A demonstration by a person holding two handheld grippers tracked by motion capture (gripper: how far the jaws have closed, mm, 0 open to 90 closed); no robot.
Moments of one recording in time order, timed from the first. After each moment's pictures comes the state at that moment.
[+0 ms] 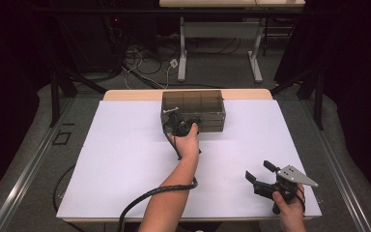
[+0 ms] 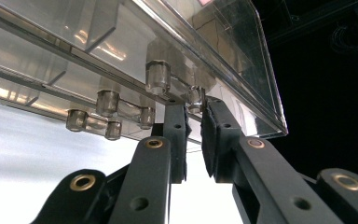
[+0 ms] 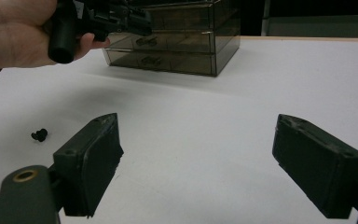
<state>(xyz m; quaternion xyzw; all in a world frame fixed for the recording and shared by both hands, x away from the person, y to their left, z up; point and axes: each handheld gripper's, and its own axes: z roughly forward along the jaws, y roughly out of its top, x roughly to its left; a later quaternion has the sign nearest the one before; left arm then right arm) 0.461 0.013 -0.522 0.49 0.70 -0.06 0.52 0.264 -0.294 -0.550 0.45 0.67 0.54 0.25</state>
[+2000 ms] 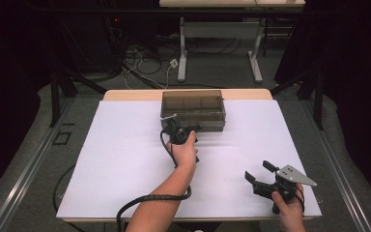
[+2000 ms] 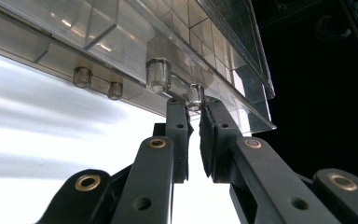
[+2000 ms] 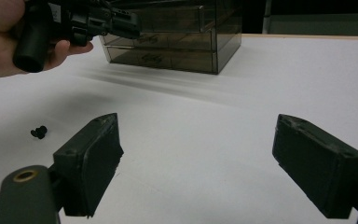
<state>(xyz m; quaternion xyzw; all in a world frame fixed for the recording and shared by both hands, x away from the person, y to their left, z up) 0.434 0.022 -0.525 0.50 0.68 -0.08 0.53 0.265 -0.293 -0.551 0.44 0.67 0.54 0.25</state>
